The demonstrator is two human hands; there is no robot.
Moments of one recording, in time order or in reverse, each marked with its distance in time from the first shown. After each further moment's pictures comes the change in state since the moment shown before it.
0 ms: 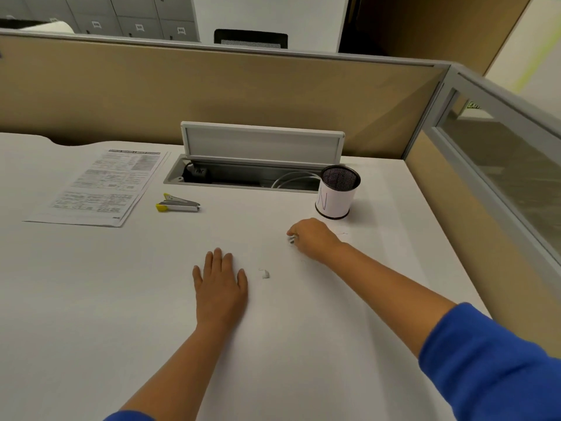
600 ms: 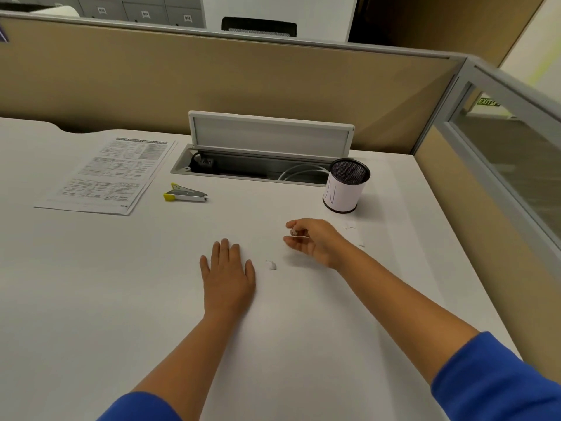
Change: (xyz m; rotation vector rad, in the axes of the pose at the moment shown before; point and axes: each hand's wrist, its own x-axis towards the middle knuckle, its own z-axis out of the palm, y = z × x) left_hand 0.000 0.000 0.000 -0.003 0.009 0.003; right_hand -0.027 -0.027 -0.004 1.583 -0.067 0.406
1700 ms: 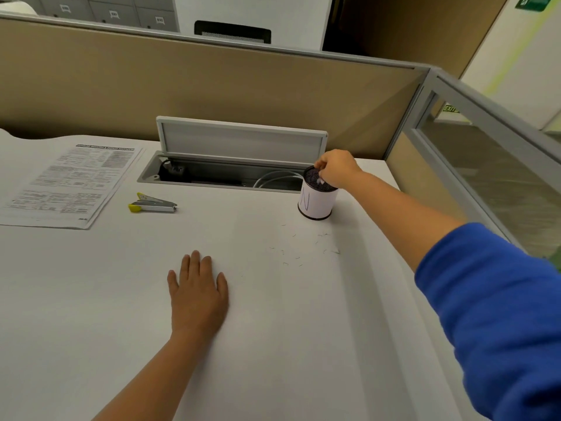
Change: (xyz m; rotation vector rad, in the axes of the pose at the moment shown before) left_hand 0.000 -0.001 0.004 0.023 0.004 -0.008; right_hand 0.052 -0.134 -0.072 -1.463 0.474 -0.397
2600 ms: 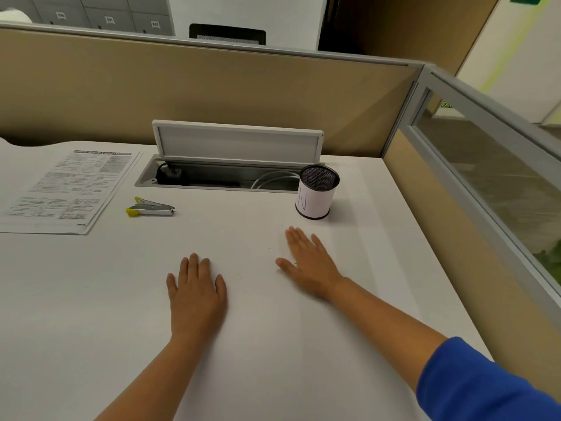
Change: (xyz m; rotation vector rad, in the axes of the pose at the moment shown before) left_hand 0.000 0.000 0.002 0.026 -0.007 0.005; right_hand -0.125 0.018 0.144 0.019 -0.164 -0.304
